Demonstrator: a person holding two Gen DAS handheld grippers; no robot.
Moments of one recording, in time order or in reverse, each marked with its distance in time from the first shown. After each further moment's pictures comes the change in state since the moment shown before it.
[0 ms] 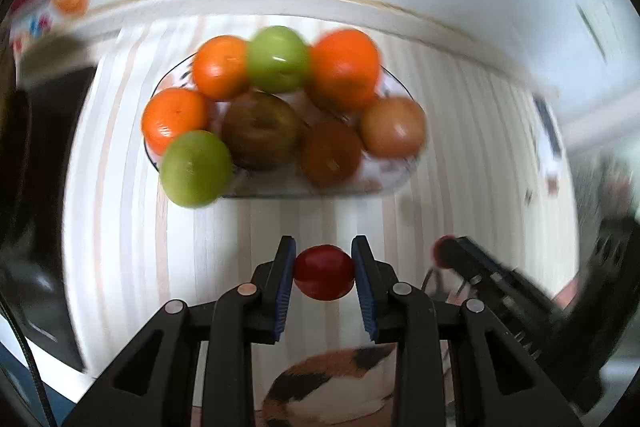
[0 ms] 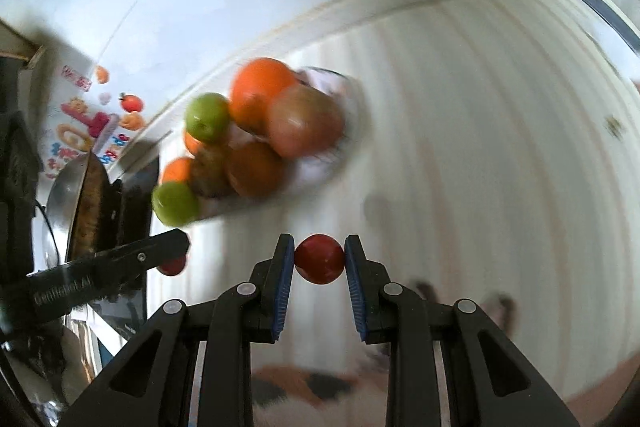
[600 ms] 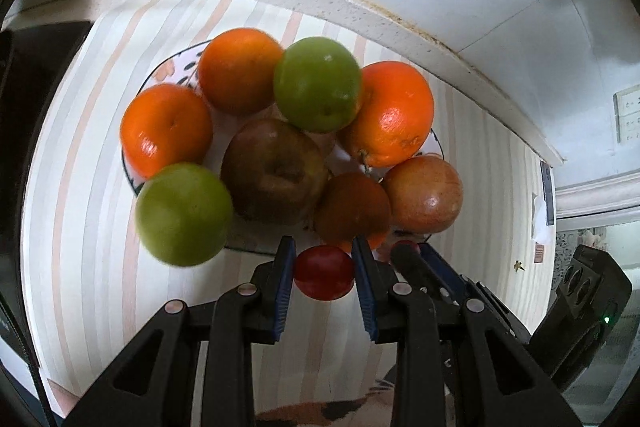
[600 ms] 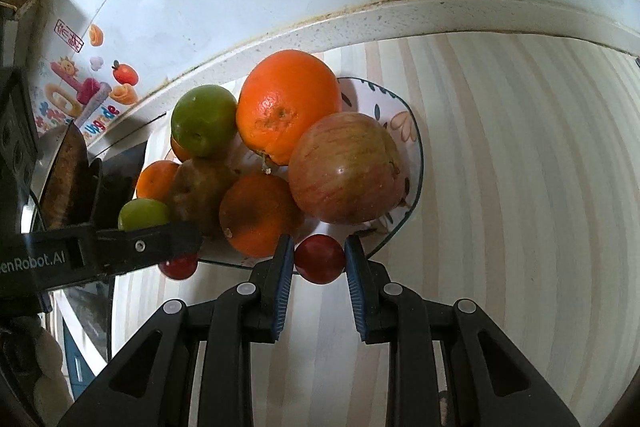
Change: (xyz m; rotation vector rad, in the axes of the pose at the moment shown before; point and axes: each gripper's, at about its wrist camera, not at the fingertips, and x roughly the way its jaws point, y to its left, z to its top) left arm 0.037 0.018 0.040 -0.154 -0.020 -0.063; right arm 0.075 0.026 0.038 -0.164 0.023 -0.040
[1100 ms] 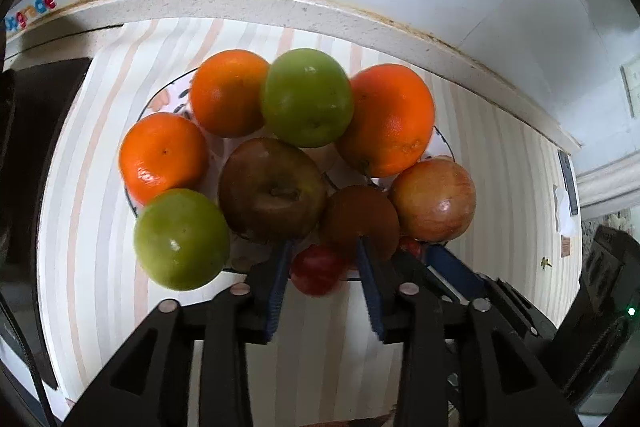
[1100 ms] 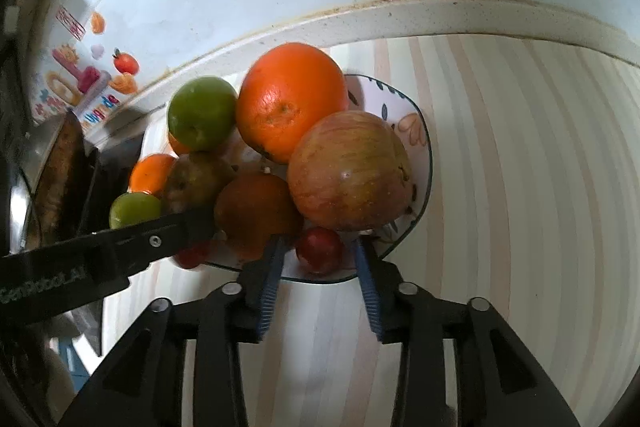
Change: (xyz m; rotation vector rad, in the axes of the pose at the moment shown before) left arm 0.005 -0.008 0.002 0.066 -0.058 0.089; right arm 0.007 0.001 0.004 -0.028 0.001 0.015
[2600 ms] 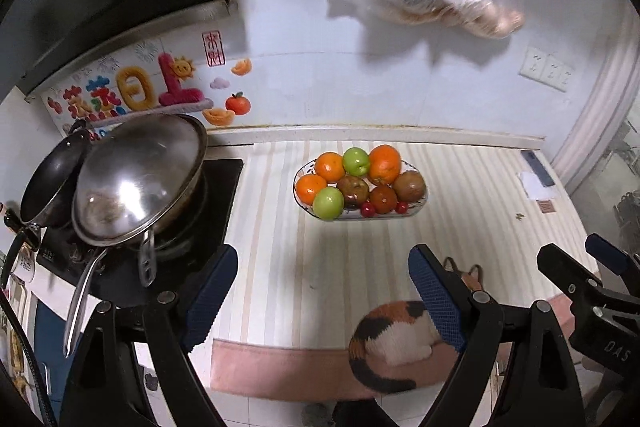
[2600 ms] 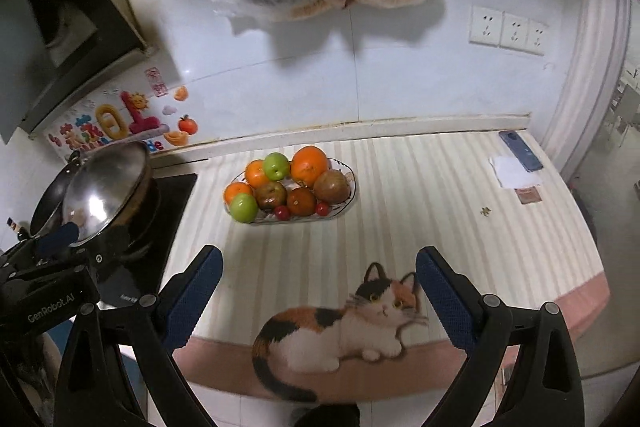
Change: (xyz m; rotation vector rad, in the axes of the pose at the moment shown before) left arm -0.296 0.017 -0.179 0.226 -0.429 0.171; right arm -0.340 0.126 -0.143 -0.040 -0.309 -0.255
